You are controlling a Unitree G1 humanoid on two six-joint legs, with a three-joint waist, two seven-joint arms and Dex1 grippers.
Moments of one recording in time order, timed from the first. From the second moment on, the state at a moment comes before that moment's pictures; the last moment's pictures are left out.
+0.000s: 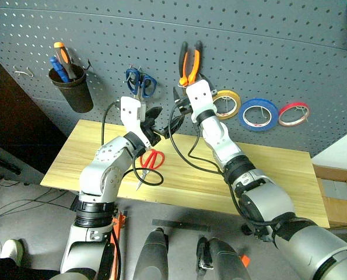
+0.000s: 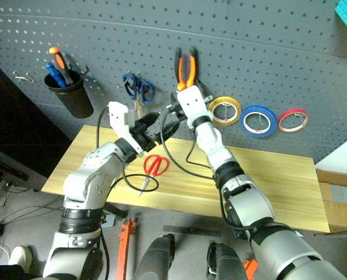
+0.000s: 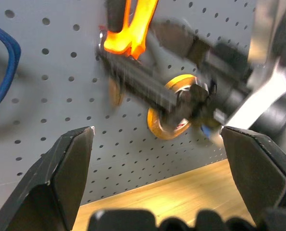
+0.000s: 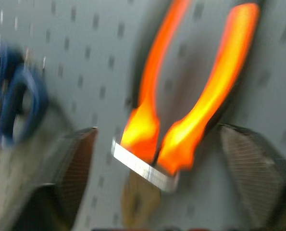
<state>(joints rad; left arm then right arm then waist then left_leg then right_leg) -0.53 0.31 0.06 -0.11 -0.51 0.52 -0.46 -1.08 0.02 0.12 1.00 -0.17 -0.39 -0.08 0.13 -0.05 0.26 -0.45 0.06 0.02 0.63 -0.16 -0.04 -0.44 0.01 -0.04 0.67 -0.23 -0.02</state>
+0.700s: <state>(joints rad) -0.17 0.38 0.00 -0.05 -0.18 0.62 -0.17 -0.13 -0.45 0.33 -0.35 0.26 0.32 0.75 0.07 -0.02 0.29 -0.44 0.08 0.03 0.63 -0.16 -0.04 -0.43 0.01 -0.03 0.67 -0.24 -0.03</state>
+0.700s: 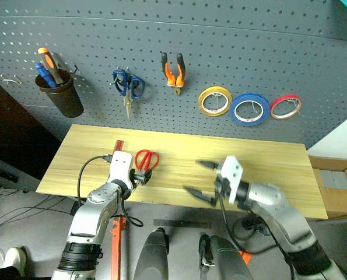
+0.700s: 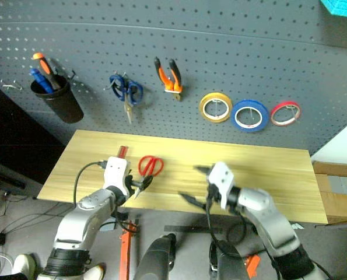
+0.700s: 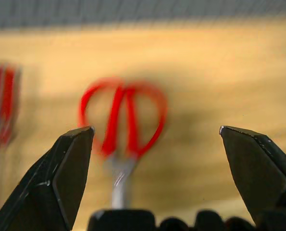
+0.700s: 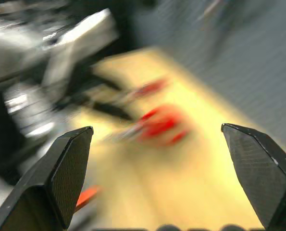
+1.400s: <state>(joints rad) -0.20 0.38 -0.06 -0.04 0.03 0.79 -0.10 -0.24 -0.41 0.36 -0.32 0.27 0.31 0.83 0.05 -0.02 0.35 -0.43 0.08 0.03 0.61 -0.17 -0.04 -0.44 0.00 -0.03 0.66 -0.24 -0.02</state>
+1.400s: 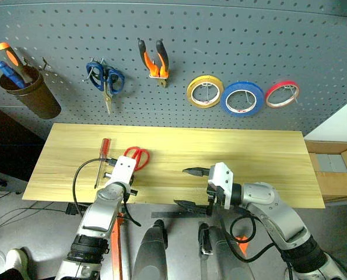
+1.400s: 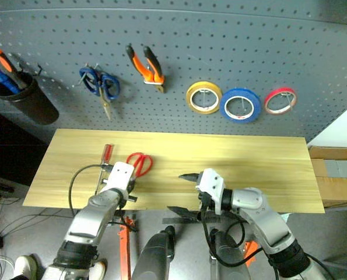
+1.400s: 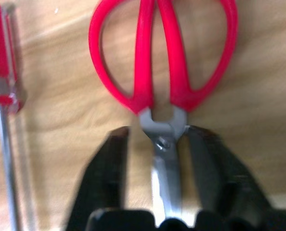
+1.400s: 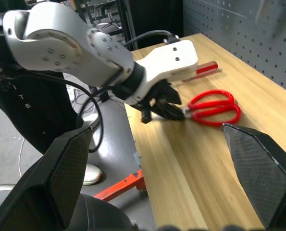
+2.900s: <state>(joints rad) -0.28 0.34 0.10 0.09 -0.03 0.74 -0.20 -0.29 -0.41 0.30 -0.25 0.25 0.27 0.83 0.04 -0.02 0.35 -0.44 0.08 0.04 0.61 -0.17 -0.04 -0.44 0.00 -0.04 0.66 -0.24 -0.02</state>
